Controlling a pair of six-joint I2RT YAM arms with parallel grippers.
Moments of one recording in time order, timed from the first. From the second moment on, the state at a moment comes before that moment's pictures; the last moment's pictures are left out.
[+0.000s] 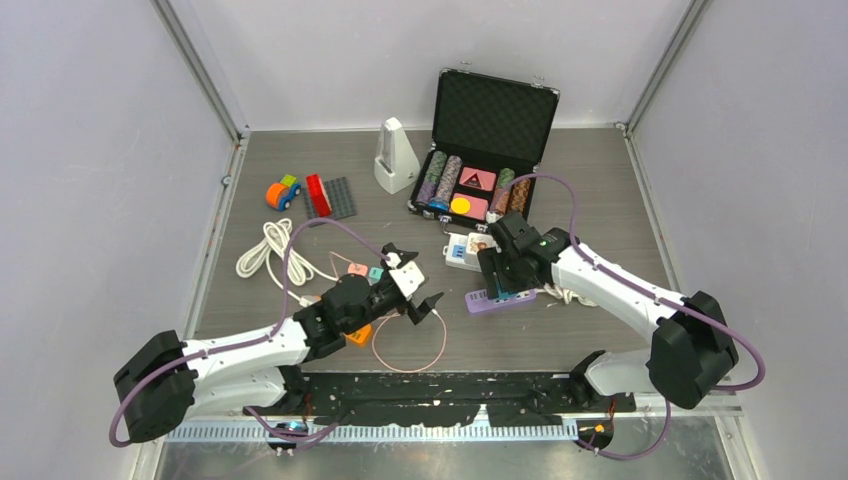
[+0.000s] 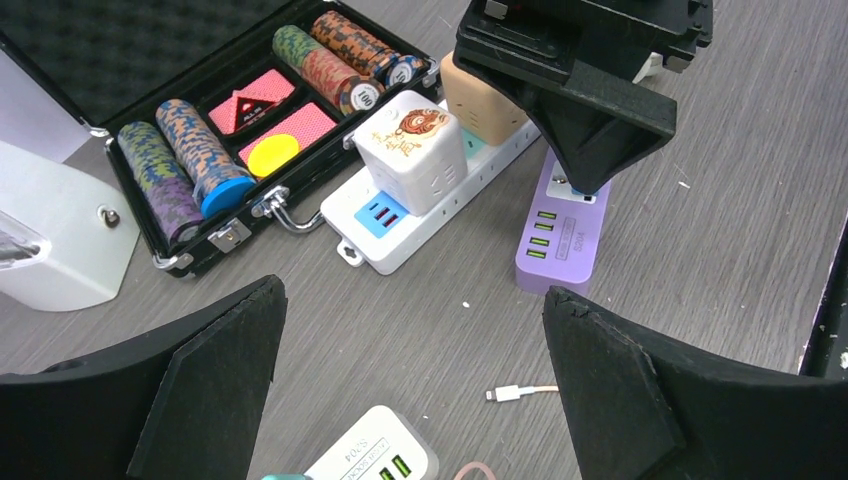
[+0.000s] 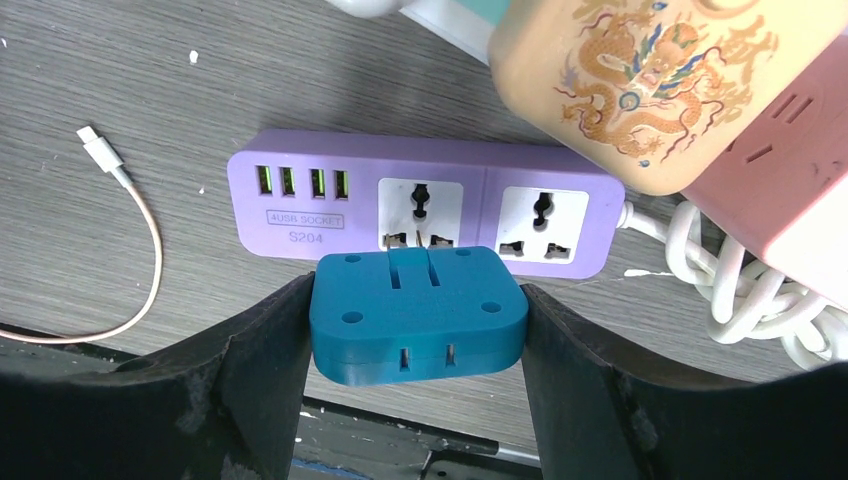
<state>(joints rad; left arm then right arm) -0.99 1.03 0.40 0.51 -0.05 0.21 0.63 1.32 0.92 -0.78 0.09 0.35</state>
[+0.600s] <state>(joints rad) -0.99 1.02 0.39 0.51 -0.08 0.24 0.67 1.33 0.93 -0.83 0.20 0.38</state>
